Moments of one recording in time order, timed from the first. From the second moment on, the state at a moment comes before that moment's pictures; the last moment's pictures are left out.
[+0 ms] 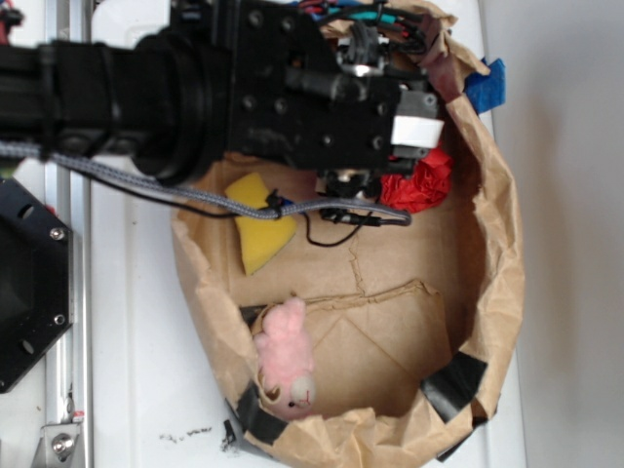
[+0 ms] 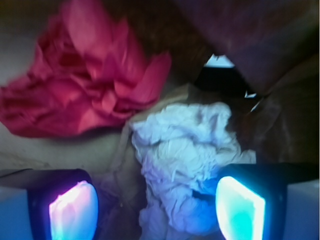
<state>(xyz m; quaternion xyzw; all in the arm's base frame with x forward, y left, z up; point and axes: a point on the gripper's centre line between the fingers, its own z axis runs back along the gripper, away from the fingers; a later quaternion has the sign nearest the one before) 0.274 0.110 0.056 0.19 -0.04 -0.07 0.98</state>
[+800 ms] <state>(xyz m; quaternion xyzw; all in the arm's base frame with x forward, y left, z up) 0.284 0.115 0.033 0.18 0.00 -0.05 0.98</state>
